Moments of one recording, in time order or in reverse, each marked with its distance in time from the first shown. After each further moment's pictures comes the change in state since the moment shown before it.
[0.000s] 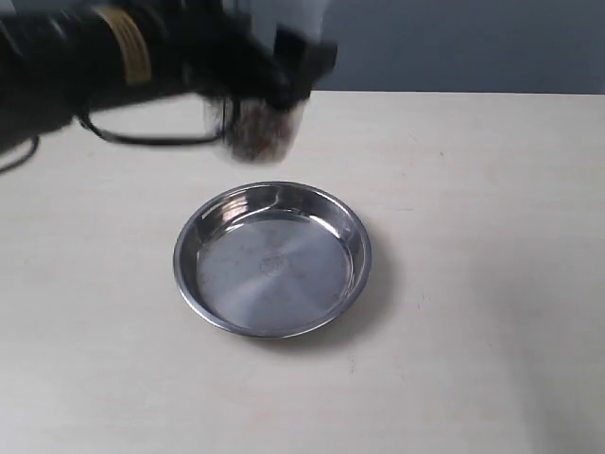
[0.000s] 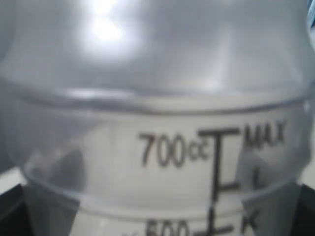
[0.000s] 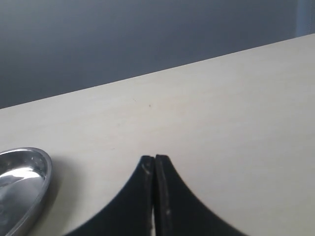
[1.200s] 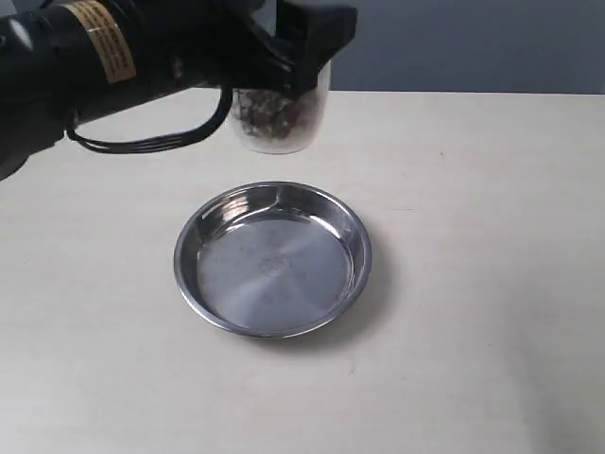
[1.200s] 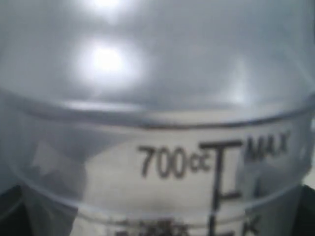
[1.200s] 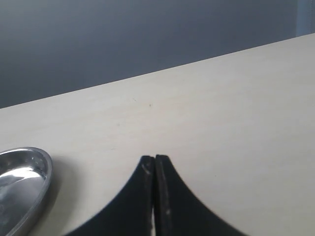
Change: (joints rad) left arm -0.020 0.009 0.088 -0.106 -0.192 0.108; right arm 0.000 0.000 0.000 0.002 0.000 0.000
